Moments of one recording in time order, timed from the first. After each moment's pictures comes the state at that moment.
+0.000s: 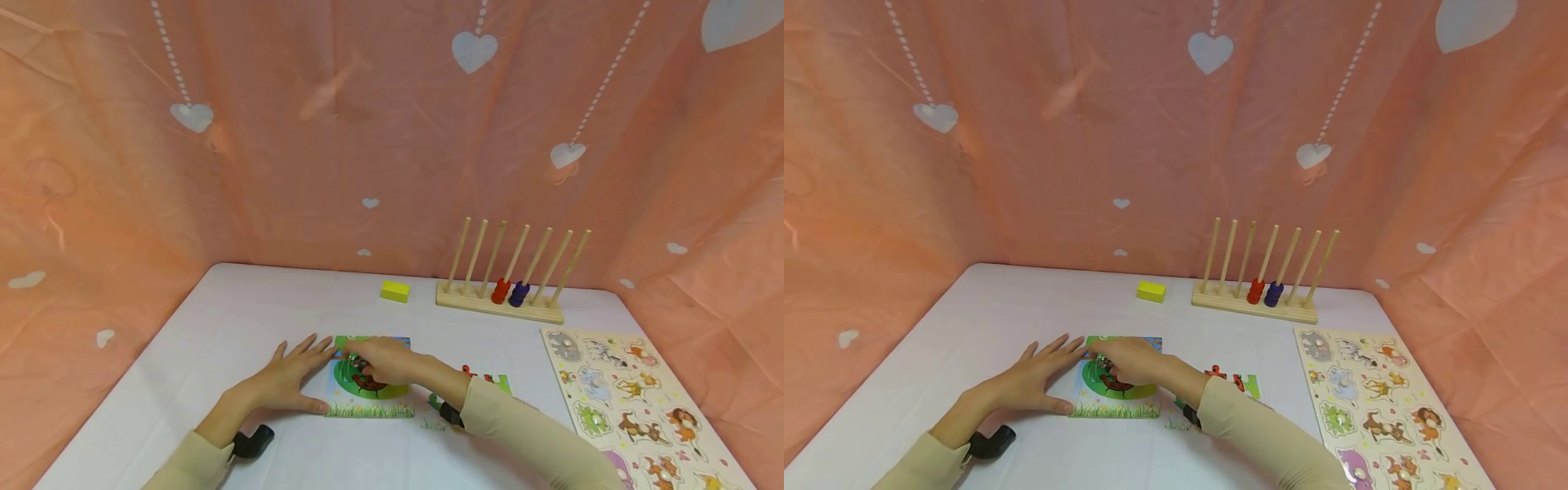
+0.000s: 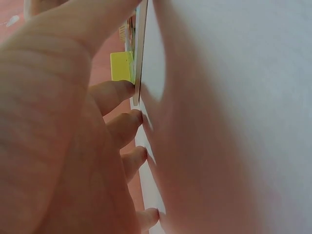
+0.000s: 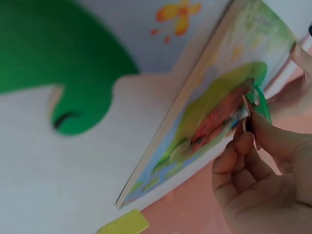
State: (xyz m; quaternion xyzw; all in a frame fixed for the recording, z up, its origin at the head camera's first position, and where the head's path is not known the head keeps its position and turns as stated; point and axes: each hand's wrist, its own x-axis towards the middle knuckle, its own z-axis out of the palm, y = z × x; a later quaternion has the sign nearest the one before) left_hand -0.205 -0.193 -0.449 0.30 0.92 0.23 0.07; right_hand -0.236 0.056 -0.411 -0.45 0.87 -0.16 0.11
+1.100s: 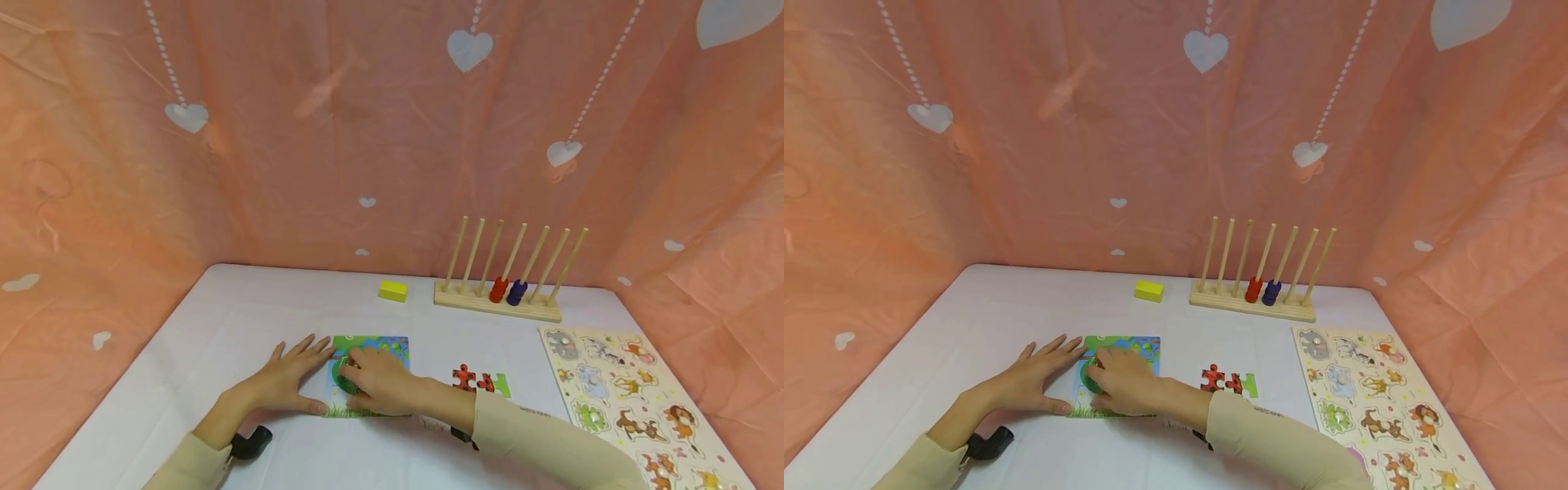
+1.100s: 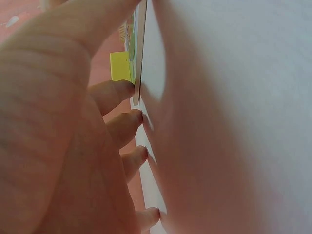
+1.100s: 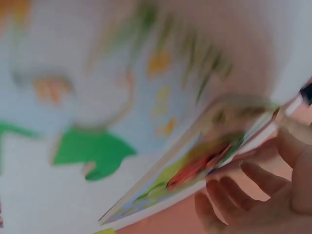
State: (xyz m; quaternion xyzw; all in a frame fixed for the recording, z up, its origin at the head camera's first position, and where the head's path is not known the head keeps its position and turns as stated) left_hand -0.206 -0.193 -0.450 0.31 0.92 0.22 0.07; right_hand -0.204 0.056 -0.423 -0.49 0.87 -0.01 -0.01
